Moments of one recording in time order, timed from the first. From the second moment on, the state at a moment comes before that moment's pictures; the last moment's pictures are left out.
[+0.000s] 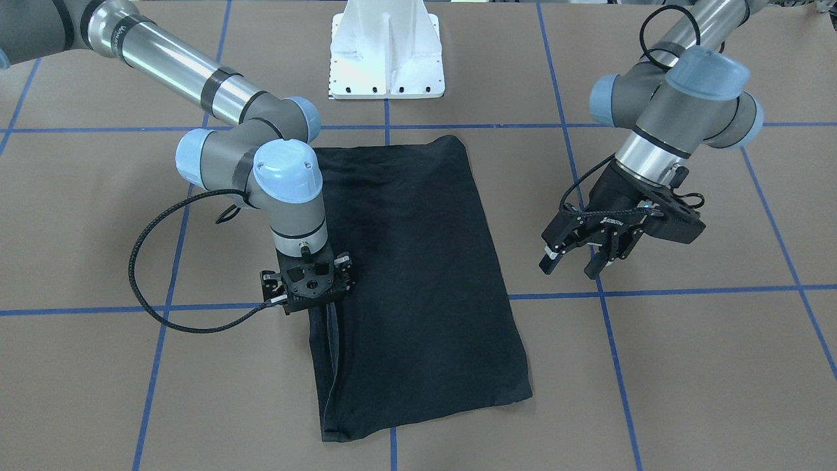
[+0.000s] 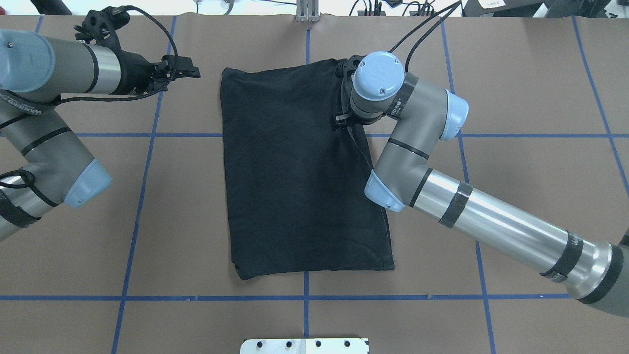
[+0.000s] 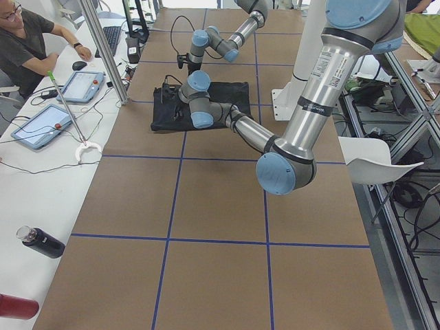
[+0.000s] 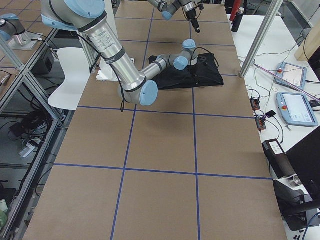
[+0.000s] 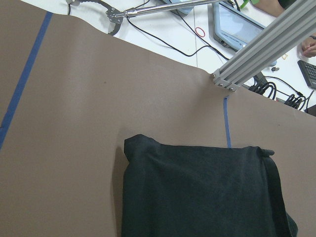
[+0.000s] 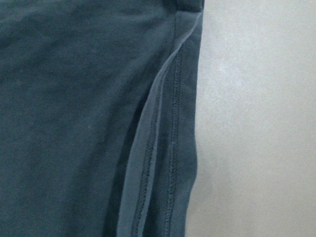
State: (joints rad) left arm -0.87 -1.98 -1.62 -2.38 -1.88 -1.35; right arm 0.68 -0.79 1.27 -1.31 1.75 0.81
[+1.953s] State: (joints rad) left arm -0.80 -1.94 -1.74 -2.46 -1.99 -1.54; right arm 0.75 -1.07 1.71 -1.30 2.04 1.07
